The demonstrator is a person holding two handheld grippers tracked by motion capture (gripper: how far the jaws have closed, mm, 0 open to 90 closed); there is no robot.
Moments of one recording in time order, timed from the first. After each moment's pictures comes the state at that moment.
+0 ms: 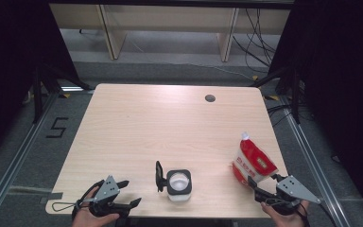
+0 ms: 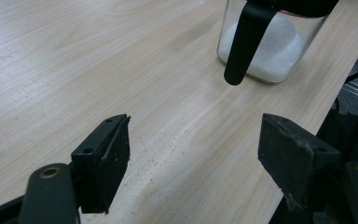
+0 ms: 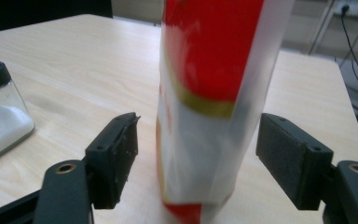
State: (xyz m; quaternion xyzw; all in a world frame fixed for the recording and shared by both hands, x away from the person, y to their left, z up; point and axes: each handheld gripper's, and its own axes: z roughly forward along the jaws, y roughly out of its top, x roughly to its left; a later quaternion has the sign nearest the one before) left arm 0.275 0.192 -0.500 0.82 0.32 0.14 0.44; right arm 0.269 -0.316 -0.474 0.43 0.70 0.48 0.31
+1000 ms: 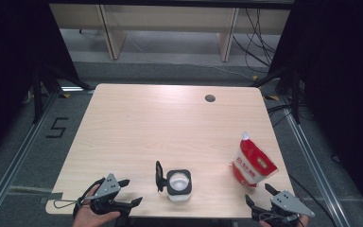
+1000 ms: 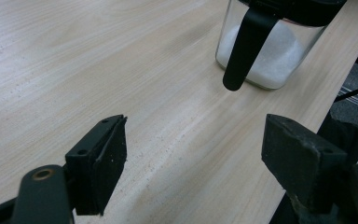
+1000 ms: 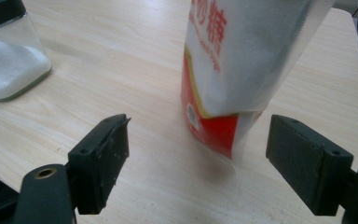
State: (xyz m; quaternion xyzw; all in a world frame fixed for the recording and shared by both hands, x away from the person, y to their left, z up) left arm 0.280 0.190 -0.499 0.82 0.33 0.13 0.45; right arm 0.234 -0.304 -0.482 0.45 0.74 0.41 0.29
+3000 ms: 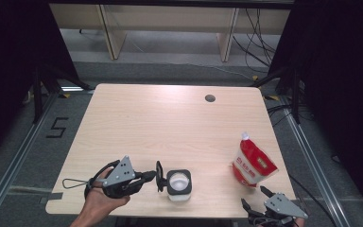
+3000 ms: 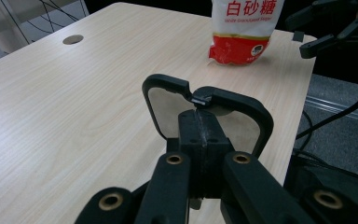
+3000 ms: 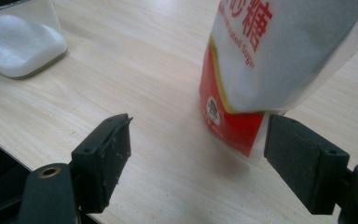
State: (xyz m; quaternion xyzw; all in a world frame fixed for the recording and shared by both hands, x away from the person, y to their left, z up) left arm 0.294 0.144 -0.415 0.83 0.22 0.15 0.50; right arm 0.230 -0.295 -0.482 0.42 0.77 0.39 0.29
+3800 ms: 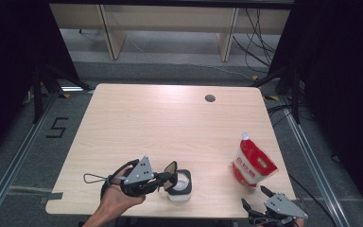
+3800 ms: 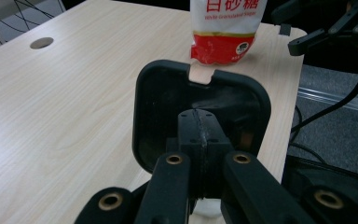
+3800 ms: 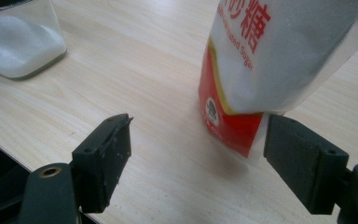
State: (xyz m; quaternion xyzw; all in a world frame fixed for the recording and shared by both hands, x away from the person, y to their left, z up) left arm 0.306 0.101 -0.425 0.84 0.18 0.14 0.49; right arm 0.227 -0.293 -0.482 0.43 0.76 0.40 0.28
